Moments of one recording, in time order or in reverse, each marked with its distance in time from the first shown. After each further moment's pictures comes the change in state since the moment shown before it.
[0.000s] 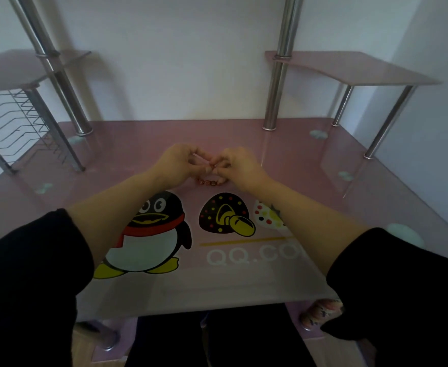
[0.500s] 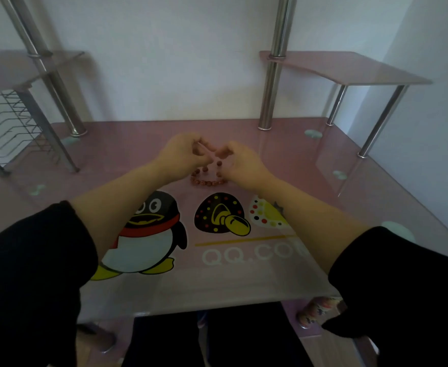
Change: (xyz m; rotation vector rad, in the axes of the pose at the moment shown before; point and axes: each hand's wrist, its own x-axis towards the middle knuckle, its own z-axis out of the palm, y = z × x) left_hand 0.012 0.019 0.006 0.056 0.091 0.044; right_hand -0.004 0.011 -0.012 -0.070 0.086 0.054
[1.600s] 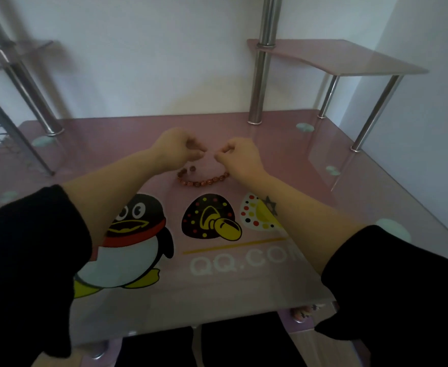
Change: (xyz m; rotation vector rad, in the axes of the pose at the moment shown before) left_hand 0.042 -0.014 0.008 0.163 -0.108 -0.057; right_hand 0.018 0.016 0.003 0.079 0.220 0.205
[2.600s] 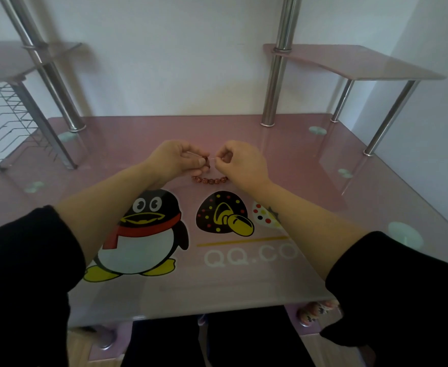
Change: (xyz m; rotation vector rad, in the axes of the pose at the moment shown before) left_hand -0.047 -0.019 -0.003 -0.765 -0.077 -0.189; right_hand -0.022 -0.014 0.013 -0.236 0.033 -0.277
